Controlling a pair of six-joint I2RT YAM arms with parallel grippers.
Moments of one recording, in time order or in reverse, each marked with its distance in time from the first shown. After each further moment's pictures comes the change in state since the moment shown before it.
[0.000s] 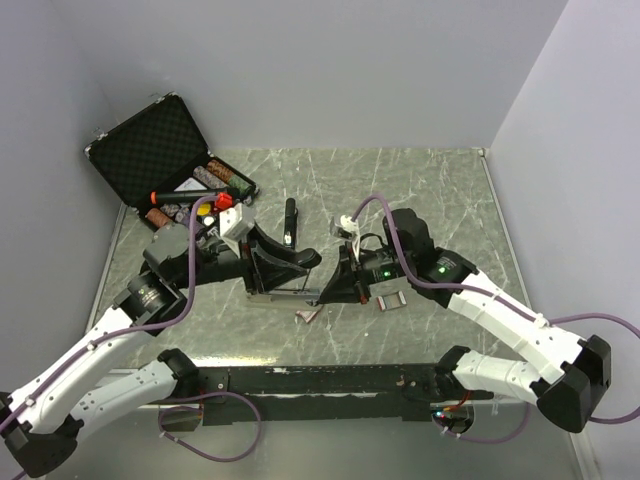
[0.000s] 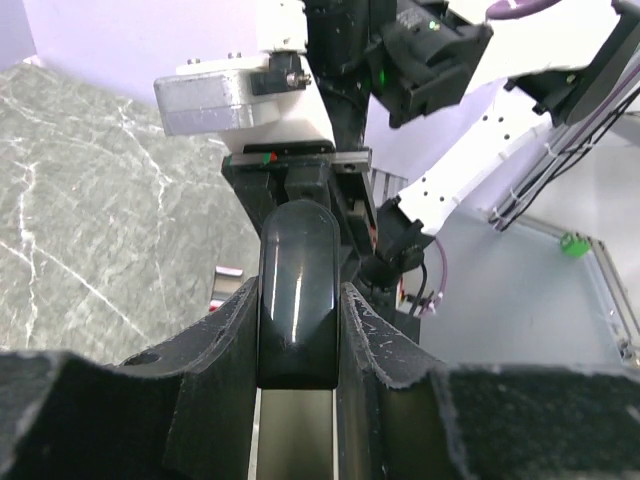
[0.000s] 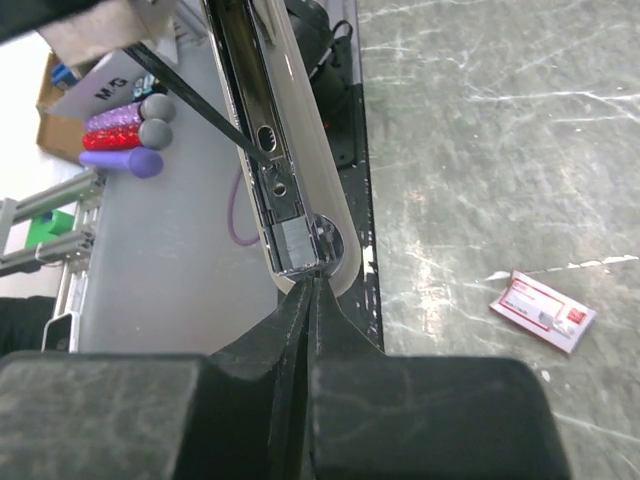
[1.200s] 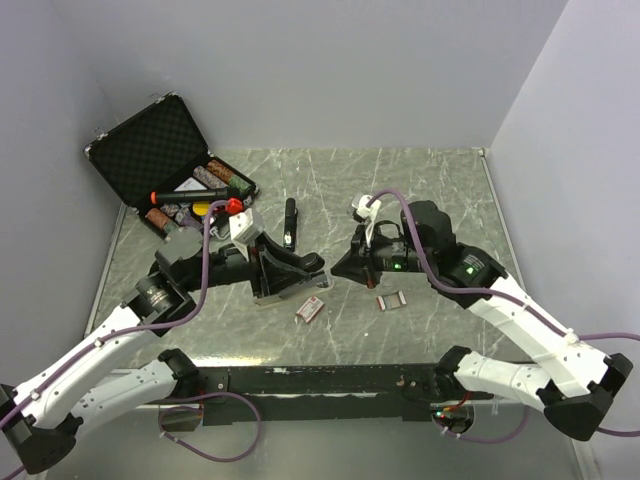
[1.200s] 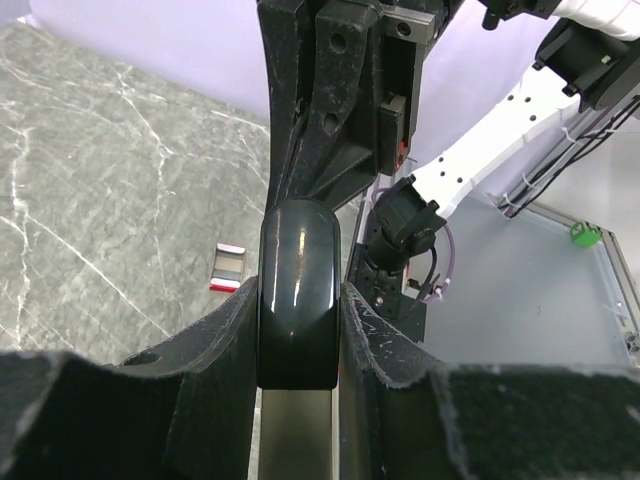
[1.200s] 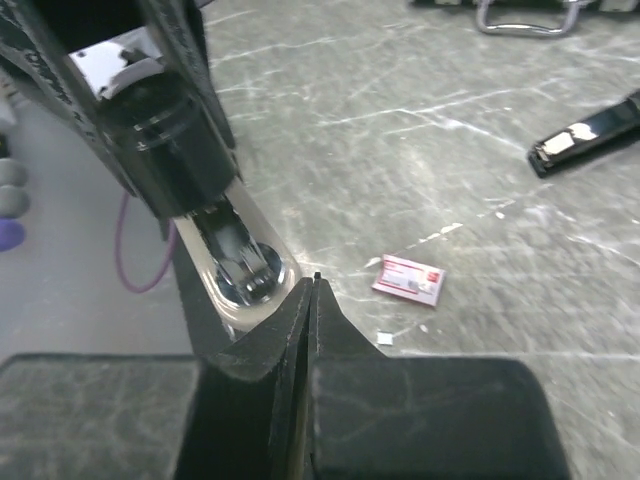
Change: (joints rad) left arm -0.027 0.013 -0.056 0.013 -0.033 0.003; right arm 0.019 -0.060 0.171 -0.203 0.370 -0.059
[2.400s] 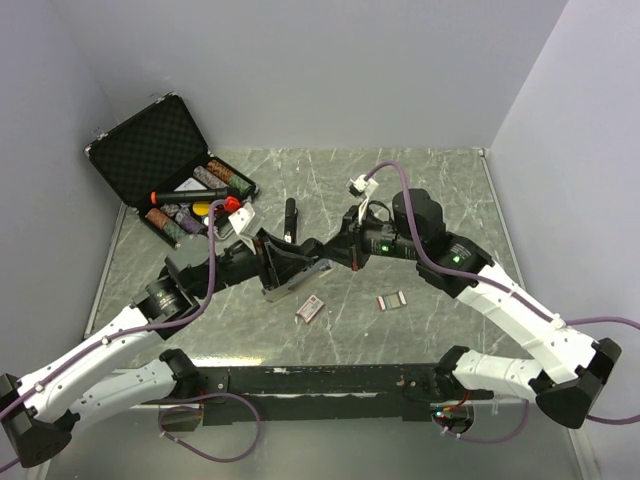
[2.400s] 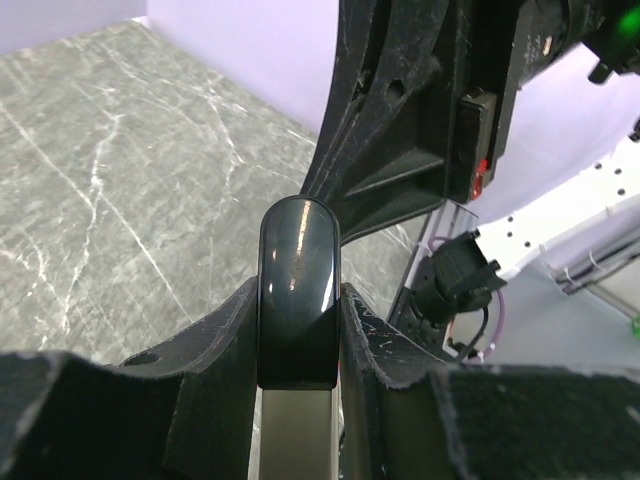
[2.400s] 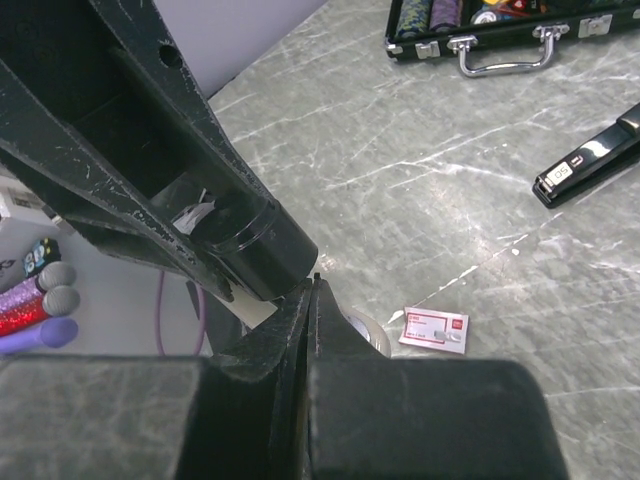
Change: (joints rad) left arm -0.066 0.006 -0.053 0.069 -0.294 -0.068; right arm 0.004 0.078 0.053 0.127 0.087 0.218
